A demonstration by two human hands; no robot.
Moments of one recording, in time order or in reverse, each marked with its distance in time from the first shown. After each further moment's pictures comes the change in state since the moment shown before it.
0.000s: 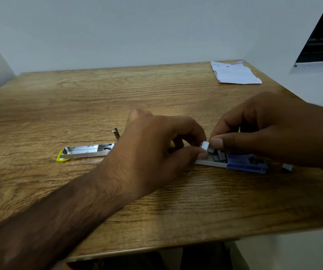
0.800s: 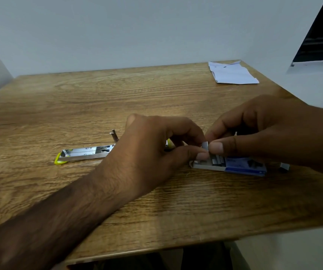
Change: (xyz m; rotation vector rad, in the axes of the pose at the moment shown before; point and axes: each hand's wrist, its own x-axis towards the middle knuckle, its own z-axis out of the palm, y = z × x) left_hand 0.002 -0.001 0.003 -0.138 0.001 -0.083; right_hand -0.004 0.000 0.001 0.147 -0.044 -0.002
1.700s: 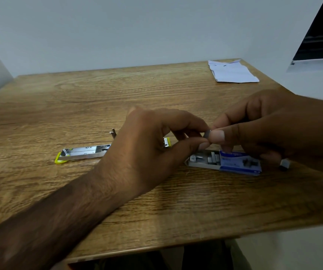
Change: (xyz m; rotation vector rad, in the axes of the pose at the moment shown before) left_hand 0.001 -0.008 0.000 -0.015 0.105 0.193; right_hand 0.004 0.004 -0.002 0.246 -0.030 0.079
